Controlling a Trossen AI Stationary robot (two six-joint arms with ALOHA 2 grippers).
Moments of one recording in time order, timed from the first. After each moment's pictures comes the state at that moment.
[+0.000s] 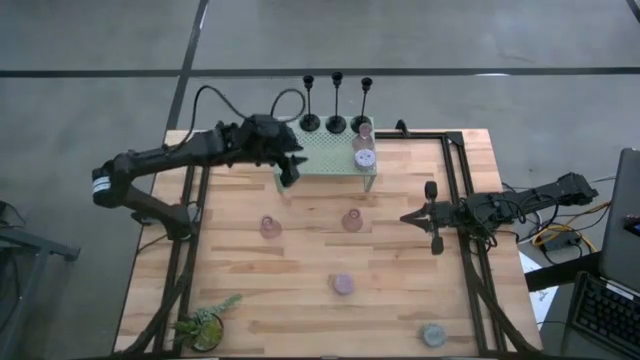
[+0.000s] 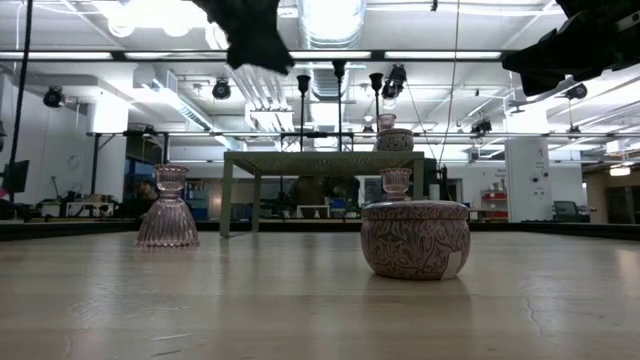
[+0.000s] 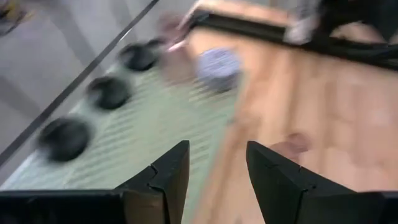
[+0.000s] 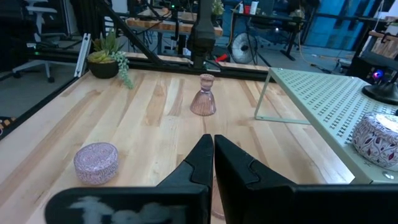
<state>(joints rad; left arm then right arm) 0.28 1.32 1.30 -0.52 -0.08 -0.03 0.26 0.38 0.25 -0.05 0.26 -0.02</state>
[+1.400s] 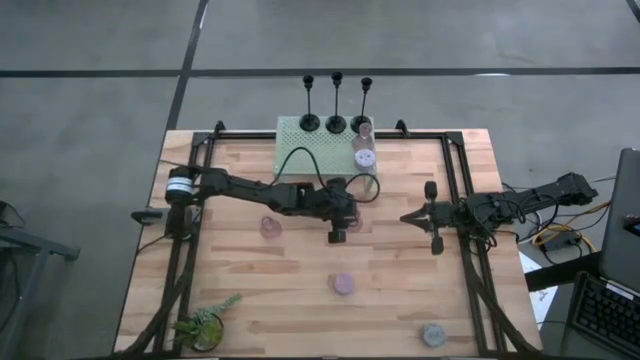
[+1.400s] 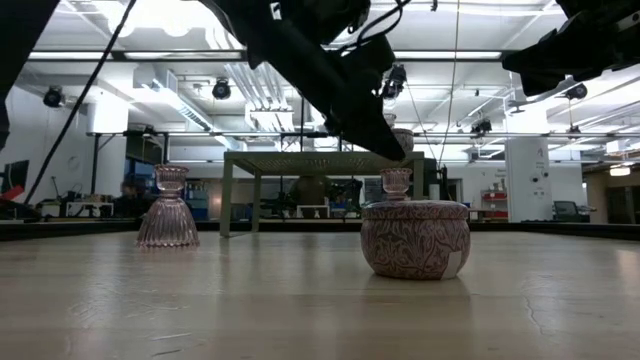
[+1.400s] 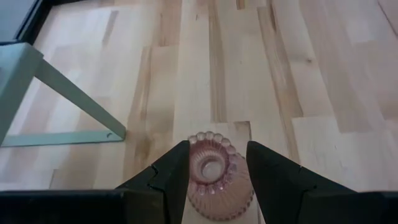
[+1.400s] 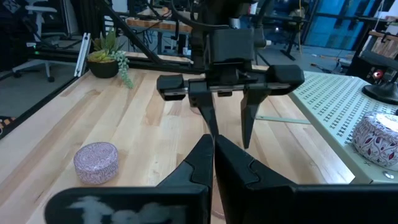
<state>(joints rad) 0.02 1.91 1.38 -0.13 -0.11 0.14 0.26 0.38 0.25 -0.05 0.26 -0.02</state>
